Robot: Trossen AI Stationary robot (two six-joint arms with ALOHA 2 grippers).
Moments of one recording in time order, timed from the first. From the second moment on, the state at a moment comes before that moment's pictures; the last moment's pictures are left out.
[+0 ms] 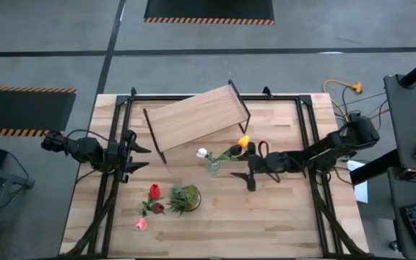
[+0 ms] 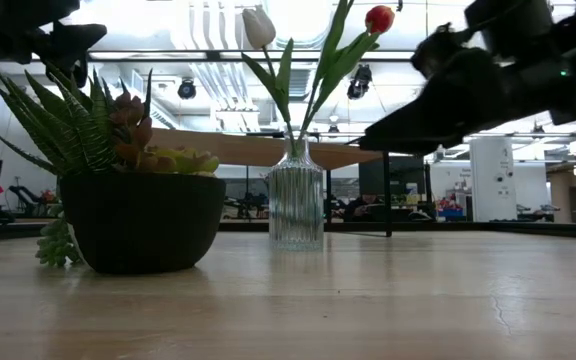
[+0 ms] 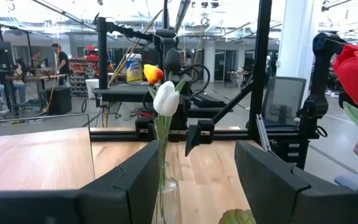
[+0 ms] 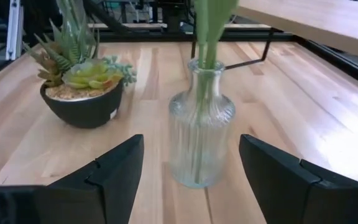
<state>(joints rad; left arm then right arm) -0.36 0.04 0.16 -0.03 -0.29 0.02 0.18 1.52 0.37 0.87 0.24 0.09</state>
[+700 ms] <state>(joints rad) -0.36 0.04 0.16 -0.06 -0.29 0.02 0.12 1.77 0.56 0.98 0.25 0.12</state>
